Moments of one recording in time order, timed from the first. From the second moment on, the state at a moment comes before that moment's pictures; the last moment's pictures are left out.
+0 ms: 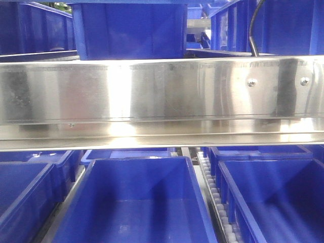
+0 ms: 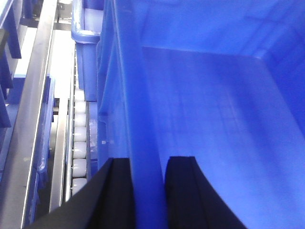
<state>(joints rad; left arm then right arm) -0.05 1.76 -2.19 -0.20 1.06 -0.04 0.31 1.87 -2.28 0.01 0.94 0.26</state>
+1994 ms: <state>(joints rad) -0.05 1.76 -2.19 -0.21 1.03 -0.04 0.31 1.87 -2.28 0.00 0.98 0.27</state>
